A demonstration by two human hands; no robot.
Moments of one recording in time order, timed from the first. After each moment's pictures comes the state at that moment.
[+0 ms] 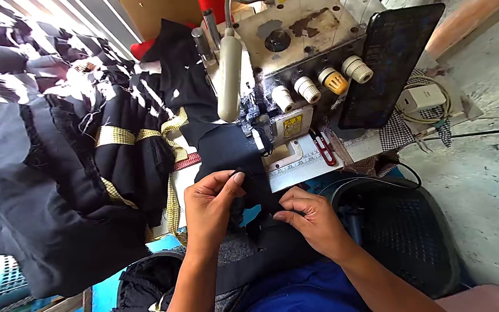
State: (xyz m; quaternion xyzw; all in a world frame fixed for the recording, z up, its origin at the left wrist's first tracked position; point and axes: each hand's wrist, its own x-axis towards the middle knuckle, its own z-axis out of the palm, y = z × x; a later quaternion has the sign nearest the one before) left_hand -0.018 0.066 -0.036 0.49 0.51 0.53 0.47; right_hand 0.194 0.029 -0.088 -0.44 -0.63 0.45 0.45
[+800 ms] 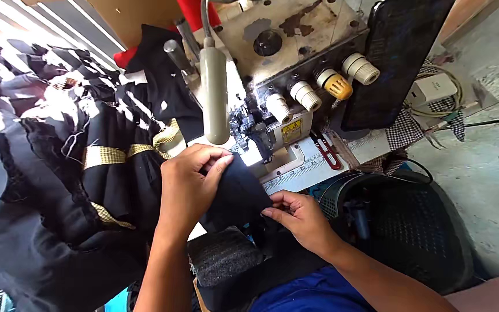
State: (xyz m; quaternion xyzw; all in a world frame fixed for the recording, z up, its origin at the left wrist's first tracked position) left_hand -0.050 0.142 -0.012 0.79 0.52 0.29 0.14; right_hand 0.166 0.045 -0.103 -0.46 -0.51 0.56 0.46
